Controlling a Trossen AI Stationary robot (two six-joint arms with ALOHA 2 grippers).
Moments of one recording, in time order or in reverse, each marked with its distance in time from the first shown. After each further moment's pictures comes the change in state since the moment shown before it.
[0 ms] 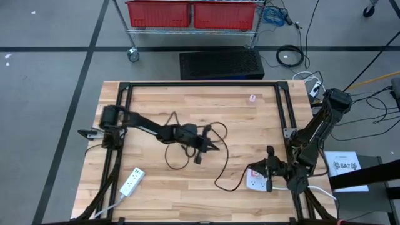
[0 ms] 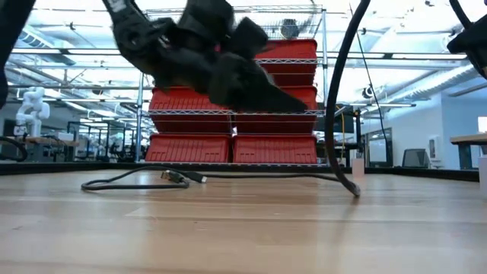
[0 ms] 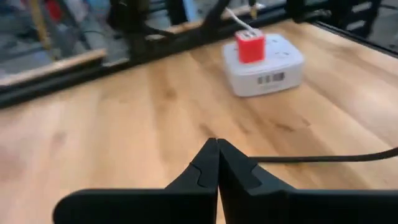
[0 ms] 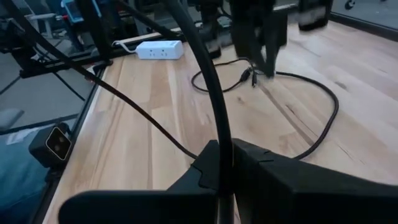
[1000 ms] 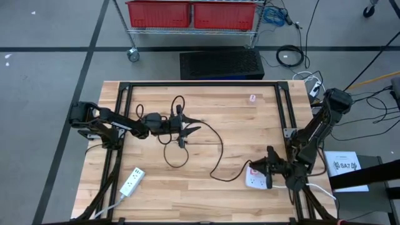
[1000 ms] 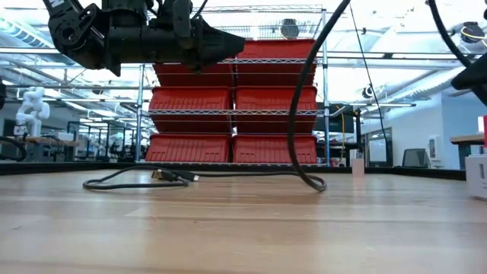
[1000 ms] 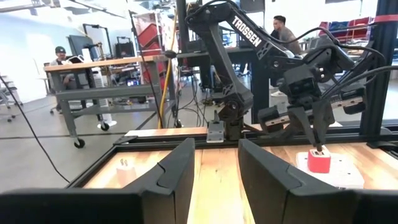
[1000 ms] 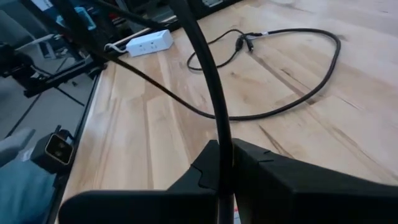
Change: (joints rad) left arm 0.083 -0.386 -0.411 0.466 -0.225 -0.183; right arm 0.006 0.012 -0.103 0.013 -0.042 0.275
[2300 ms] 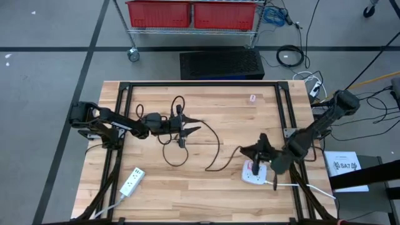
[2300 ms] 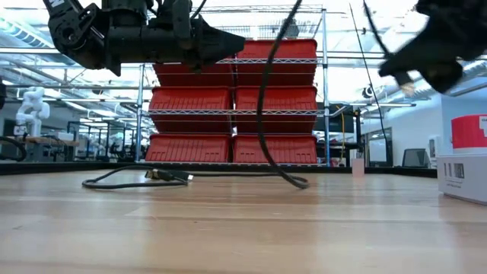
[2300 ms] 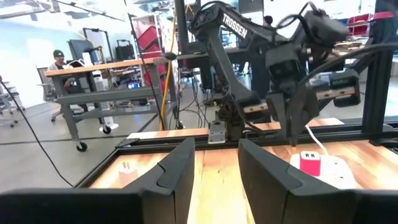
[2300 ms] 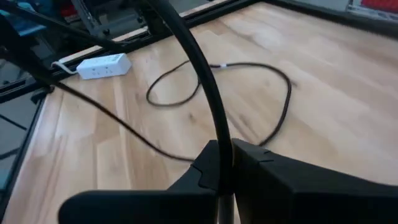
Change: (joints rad) left arm 0.000 0.000 0.000 0.004 0.002 0.025; right arm -0.348 -0.100 0.097 -0.019 -0.144 -0.314
